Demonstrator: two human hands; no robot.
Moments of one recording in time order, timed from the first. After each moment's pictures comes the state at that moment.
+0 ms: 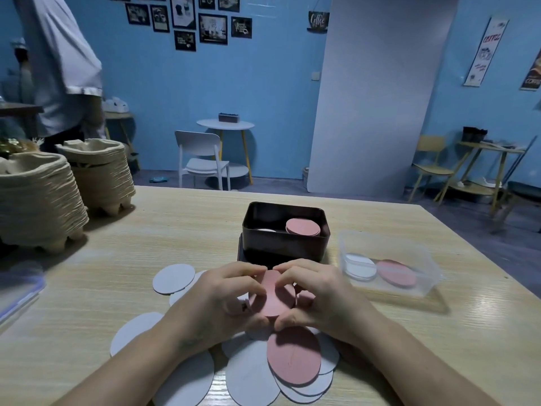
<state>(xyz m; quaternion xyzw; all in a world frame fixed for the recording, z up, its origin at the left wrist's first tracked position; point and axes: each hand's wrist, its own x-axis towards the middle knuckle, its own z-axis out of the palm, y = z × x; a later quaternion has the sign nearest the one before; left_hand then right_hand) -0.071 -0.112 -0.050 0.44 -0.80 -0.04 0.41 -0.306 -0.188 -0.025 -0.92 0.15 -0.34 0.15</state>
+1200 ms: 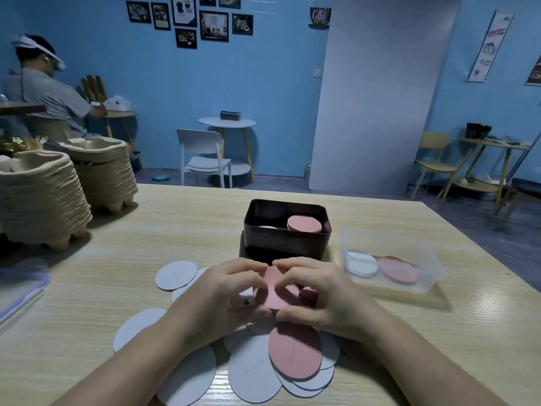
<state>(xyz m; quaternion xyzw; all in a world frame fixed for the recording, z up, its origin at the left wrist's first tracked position) -0.074 -0.111 -0.047 0.44 -0.80 0.01 0.40 -0.315 -0.190 -0.026 -0.92 0.18 -0.29 0.18</state>
